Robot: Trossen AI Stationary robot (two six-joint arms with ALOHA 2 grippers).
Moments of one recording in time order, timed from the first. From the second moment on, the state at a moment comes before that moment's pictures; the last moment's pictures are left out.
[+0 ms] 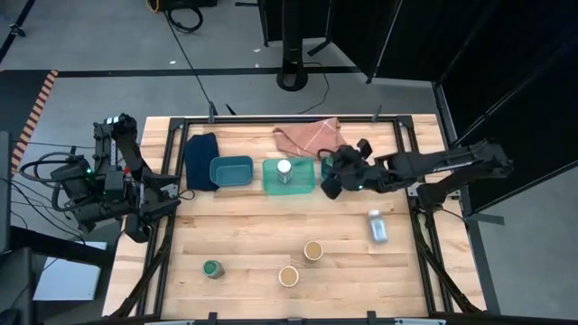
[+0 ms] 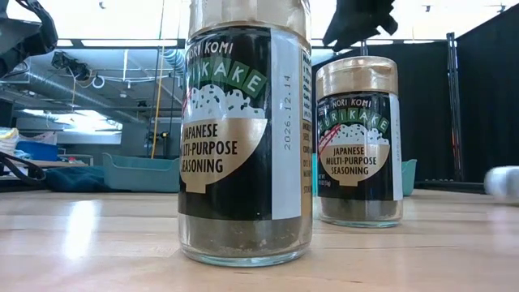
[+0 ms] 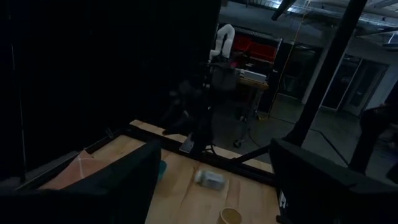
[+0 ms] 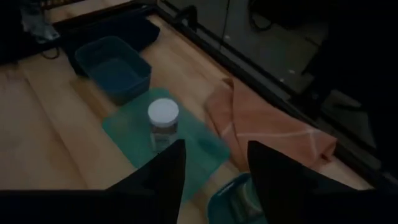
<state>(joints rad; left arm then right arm) -1.32 0.80 0.87 0.77 -1.57 0.55 0.15 1.31 1.21 -0.73 0.69 0.56</state>
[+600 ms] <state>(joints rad) -1.26 0.81 0.87 0.76 -1.57 0.54 0.82 1.11 1.09 -1.19 0.27 1.63</state>
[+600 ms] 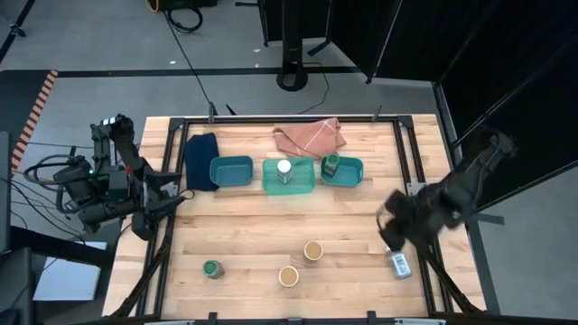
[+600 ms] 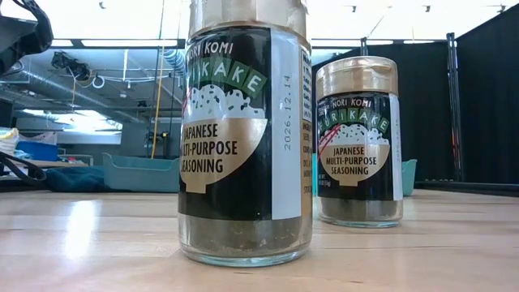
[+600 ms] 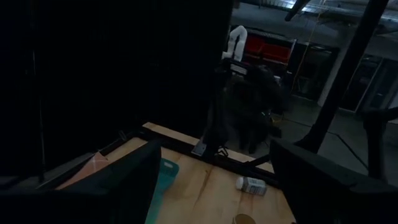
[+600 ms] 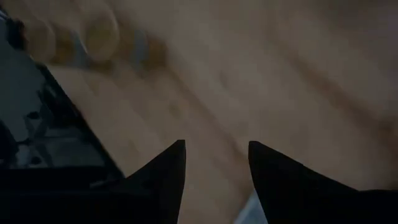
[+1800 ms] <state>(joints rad) -1.26 0.81 0.87 0.76 -1.57 0.54 0.92 1.42 0.89 -1.08 -0.04 2.19</state>
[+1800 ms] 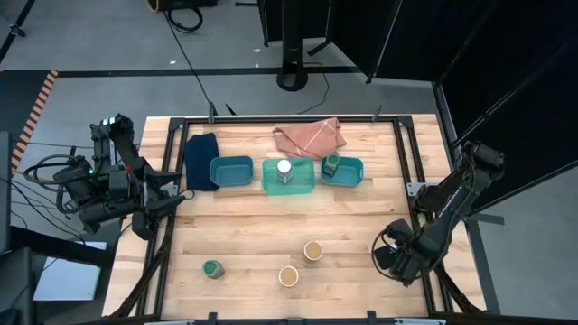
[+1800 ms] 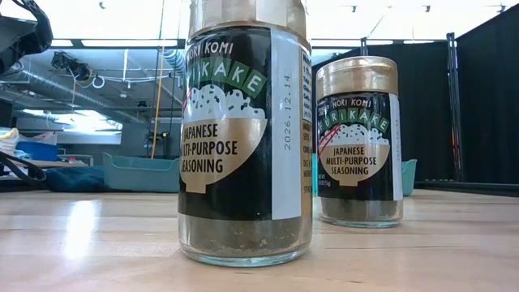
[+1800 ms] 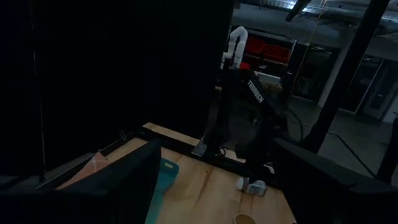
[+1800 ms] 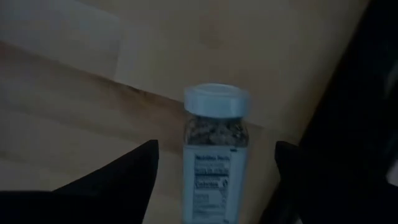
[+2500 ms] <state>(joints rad) -1.26 0.80 0.87 0.76 -1.57 0.54 0.83 1.42 0.62 -0.72 -0.13 2.17</state>
